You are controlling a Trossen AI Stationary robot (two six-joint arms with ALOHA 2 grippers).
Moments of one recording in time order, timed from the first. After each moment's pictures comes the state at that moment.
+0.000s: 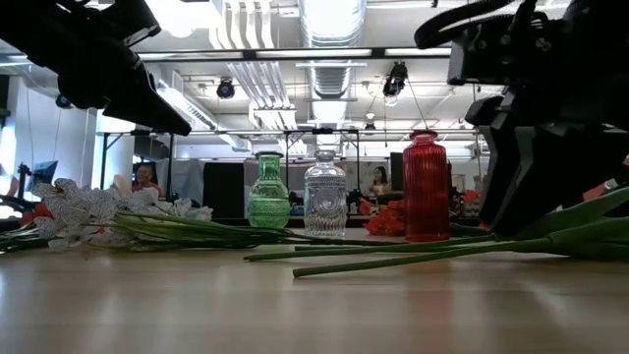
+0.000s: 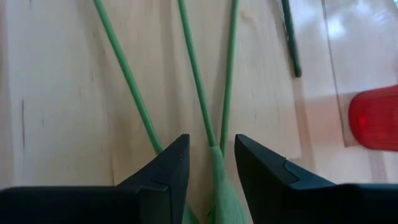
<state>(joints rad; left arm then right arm) -0.49 1.14 0.54 -0.26 -0.88 -0.42 0.57 1.82 1.05 -0.57 0.46 0.58</state>
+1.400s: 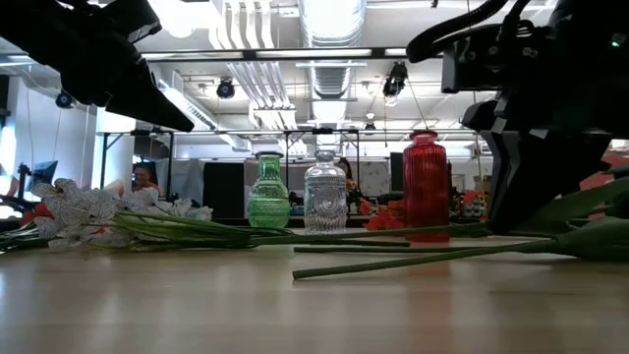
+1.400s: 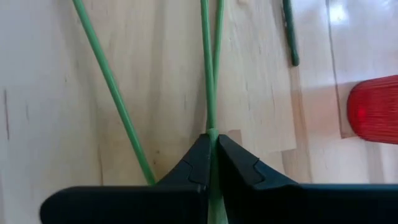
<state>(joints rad) -0.49 1.14 0.54 -0.23 -0.88 -0.42 0.54 1.82 1.08 -0.63 0.42 0.56</state>
